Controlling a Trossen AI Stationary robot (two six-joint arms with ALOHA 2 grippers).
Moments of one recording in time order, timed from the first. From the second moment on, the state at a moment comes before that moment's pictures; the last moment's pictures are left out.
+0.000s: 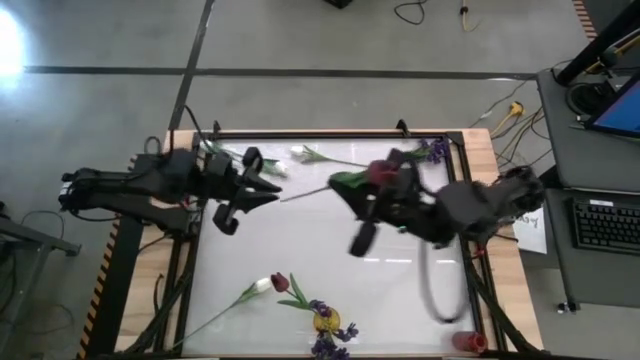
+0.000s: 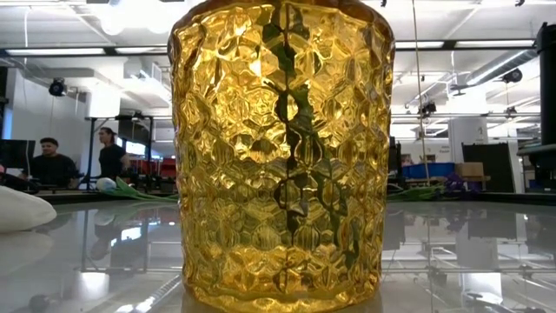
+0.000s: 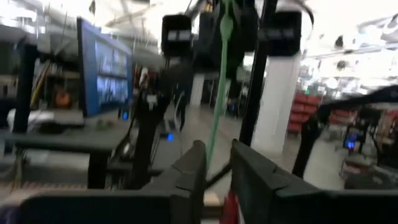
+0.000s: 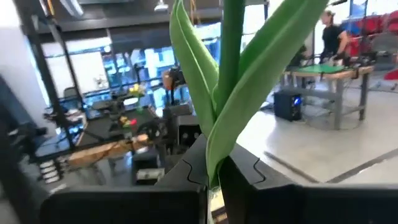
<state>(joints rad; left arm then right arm) -0.03 0.93 0.90 0.26 0.18 -0.20 0.45 1.69 2.07 -0.24 0.84 0.05</state>
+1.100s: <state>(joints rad) -0.64 1.04 0.78 -0.03 -0.48 -0.66 0.73 1.71 1.73 -0.54 0.74 0.74</state>
